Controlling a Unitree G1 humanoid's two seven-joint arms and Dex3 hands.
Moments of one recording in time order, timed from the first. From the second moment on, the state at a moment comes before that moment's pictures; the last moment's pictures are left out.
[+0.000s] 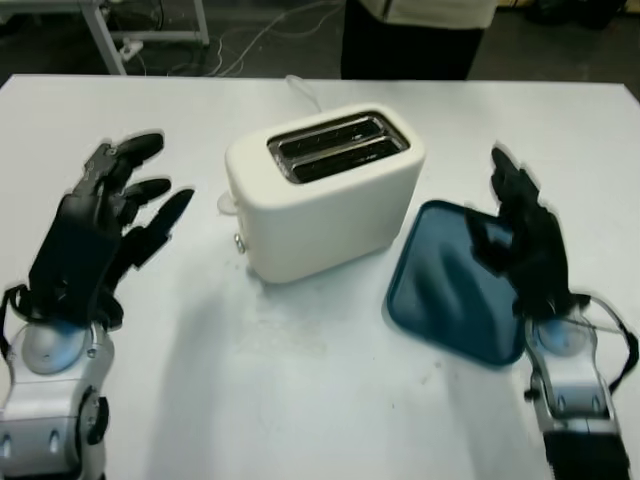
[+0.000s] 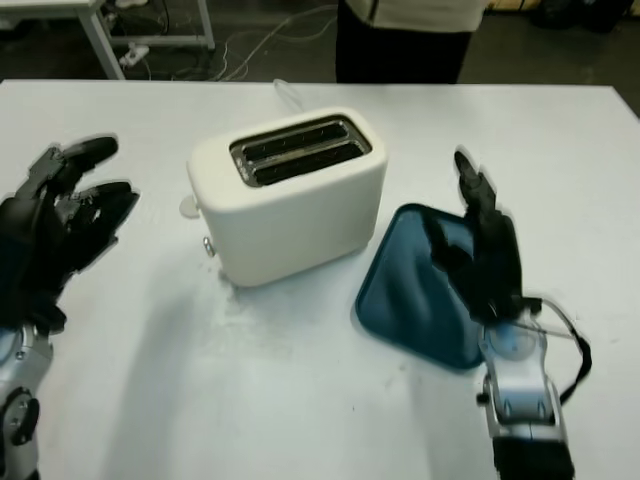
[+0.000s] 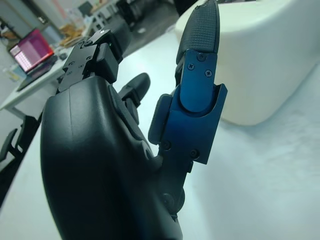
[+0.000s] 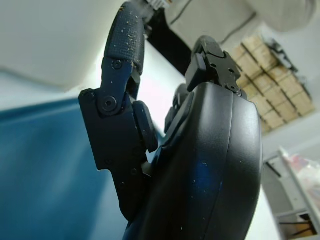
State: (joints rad) left arm 0.11 0.11 0.13 -0.76 -0.05 0.45 0.00; right arm 0.07 -0.24 -0.10 -0.16 -0.06 -0.15 0.05
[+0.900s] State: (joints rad) left arm 0.31 -0.05 -0.06 -0.47 0.01 -0.05 0.07; right arm 0.16 -0.08 -0.03 -0.14 0.03 -0.18 0.07
